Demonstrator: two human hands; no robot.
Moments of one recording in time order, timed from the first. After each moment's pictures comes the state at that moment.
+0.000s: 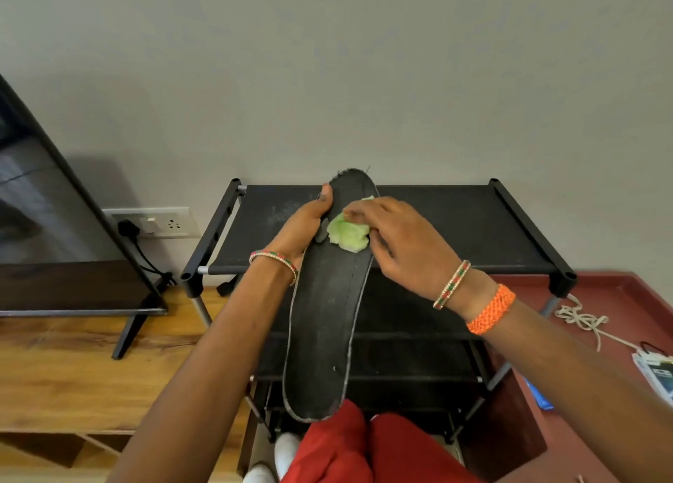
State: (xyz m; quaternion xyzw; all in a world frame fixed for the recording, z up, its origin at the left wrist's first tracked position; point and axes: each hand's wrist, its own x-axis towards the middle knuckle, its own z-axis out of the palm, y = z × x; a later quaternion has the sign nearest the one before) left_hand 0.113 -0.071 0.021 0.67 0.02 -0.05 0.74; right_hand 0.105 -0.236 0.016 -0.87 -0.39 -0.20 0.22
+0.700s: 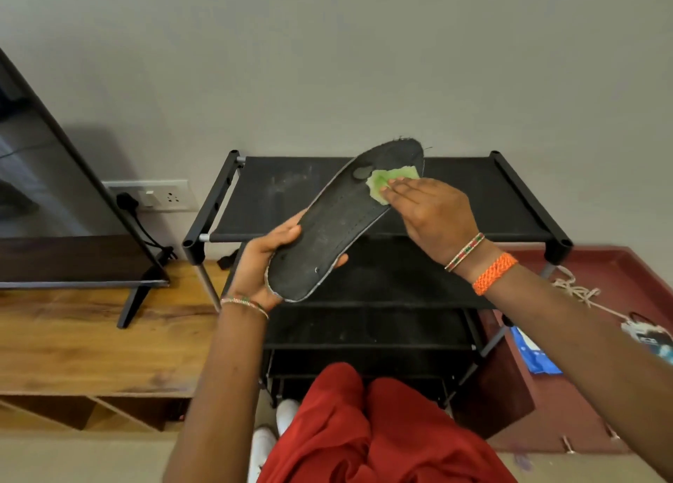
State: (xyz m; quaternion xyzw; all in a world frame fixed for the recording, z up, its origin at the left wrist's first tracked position) left_hand 0.052 -0.034 -0.041 0.36 -0.07 -0.15 0.92; right_hand 0.130 -0.270 -0.020 -0.84 -0.38 -0.39 0.02
